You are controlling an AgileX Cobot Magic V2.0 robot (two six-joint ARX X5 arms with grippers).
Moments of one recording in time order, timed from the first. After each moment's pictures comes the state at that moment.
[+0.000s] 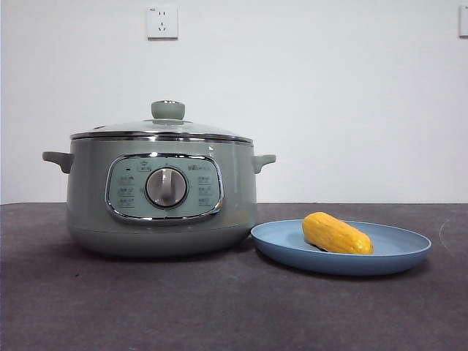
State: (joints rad) left arm -0.35 1.03 1.28 -1.08 0.53 0.04; right arm 0.40 0.64 0.92 -0.98 -0.29 0.00
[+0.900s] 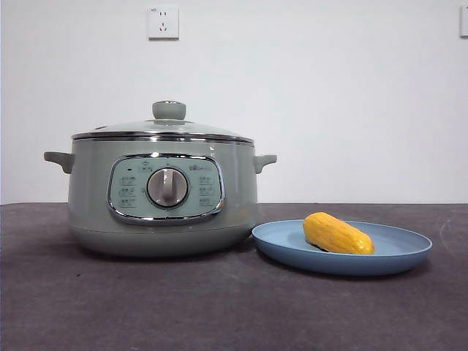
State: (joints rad) left arm -0.18 0.90 1.23 -0.59 0.44 0.25; right arm 0.40 0.64 0.92 -0.98 -0.29 0.00
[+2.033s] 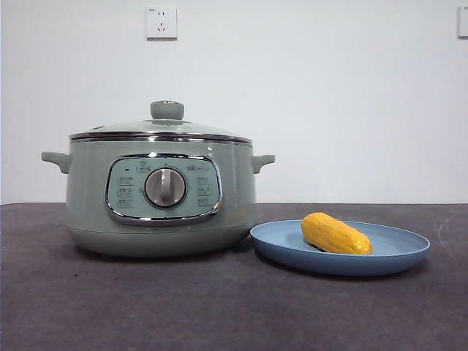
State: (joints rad) left arm 0.13 0.03 0.02 -0.17 0.26 0.14; right arm 0.40 0.64 0.92 -0.98 -0.29 0.00
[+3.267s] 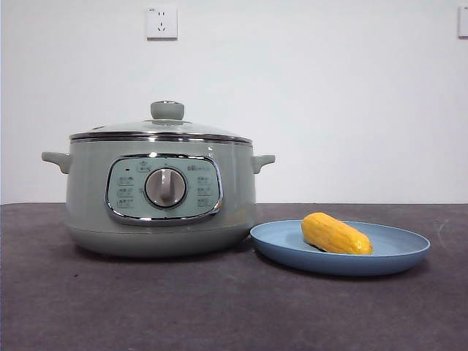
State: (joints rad) left arm 0.13 0.00 0.02 -0.17 0.26 0.10; right arm 0.37 0.62 0.91 -0.84 -0.24 -0.02
